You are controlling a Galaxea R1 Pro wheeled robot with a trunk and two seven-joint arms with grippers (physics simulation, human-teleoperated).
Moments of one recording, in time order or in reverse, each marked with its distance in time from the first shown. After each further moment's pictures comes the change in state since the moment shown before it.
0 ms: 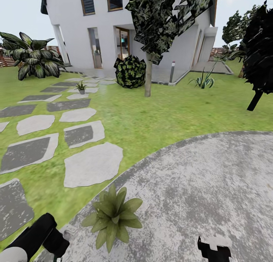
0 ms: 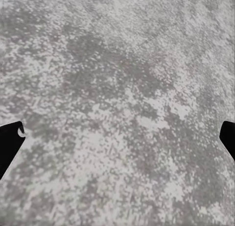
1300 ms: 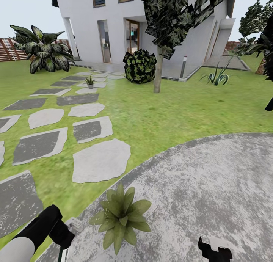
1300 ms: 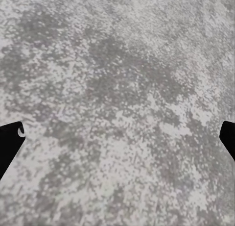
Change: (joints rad) left arm -0.054 -0.026 0.001 -0.005 -0.102 0.005 -0.105; right arm 0.000 0.003 -0.002 -0.002 -0.062 0.000 0.000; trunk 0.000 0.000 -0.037
